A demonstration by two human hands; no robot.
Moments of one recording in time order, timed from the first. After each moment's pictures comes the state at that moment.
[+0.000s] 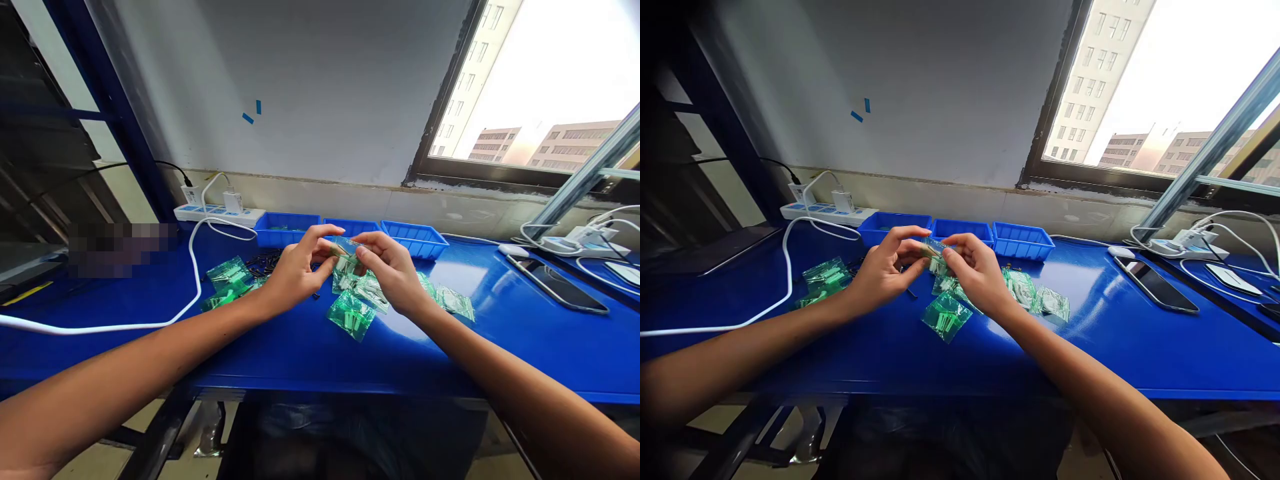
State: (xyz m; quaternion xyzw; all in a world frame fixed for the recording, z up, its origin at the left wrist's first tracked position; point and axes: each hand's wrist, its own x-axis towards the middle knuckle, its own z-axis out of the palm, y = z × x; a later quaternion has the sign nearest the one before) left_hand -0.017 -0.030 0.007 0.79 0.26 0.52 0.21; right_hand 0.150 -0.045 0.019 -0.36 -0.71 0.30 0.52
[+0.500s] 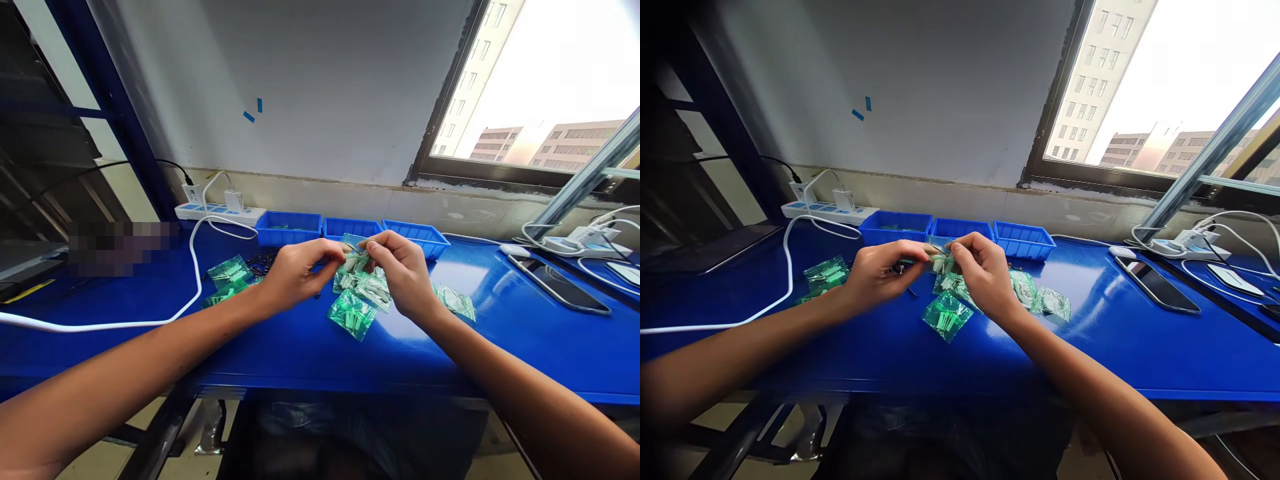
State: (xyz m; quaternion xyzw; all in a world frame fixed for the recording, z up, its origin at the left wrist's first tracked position) left_hand -0.023 -0.031 0.009 0.83 0.20 0.52 -0.01; right_hand 0.145 -0.056 0.030 -0.39 -0.66 0.27 0.58
